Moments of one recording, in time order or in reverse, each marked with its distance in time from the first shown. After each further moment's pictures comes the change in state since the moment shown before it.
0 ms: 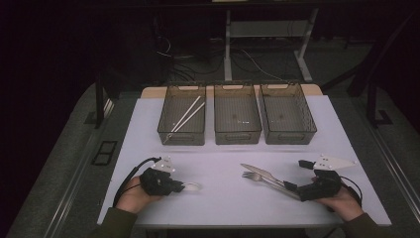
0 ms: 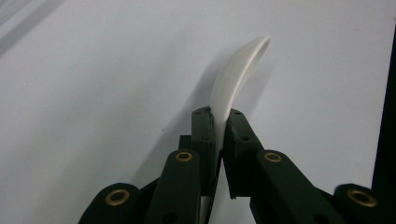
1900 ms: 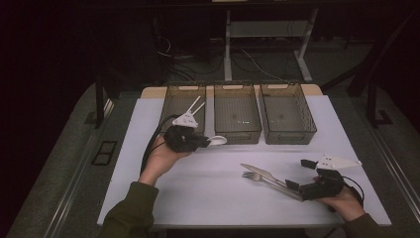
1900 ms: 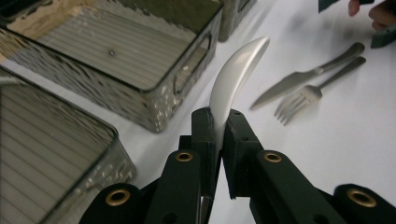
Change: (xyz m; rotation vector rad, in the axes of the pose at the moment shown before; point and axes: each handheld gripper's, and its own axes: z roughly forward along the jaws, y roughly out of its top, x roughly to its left) left arm 0.032 0.124 -0.006 -0.229 0.072 0.032; right arm -0.003 -0.001 -0.004 -0.017 -0.010 0.021
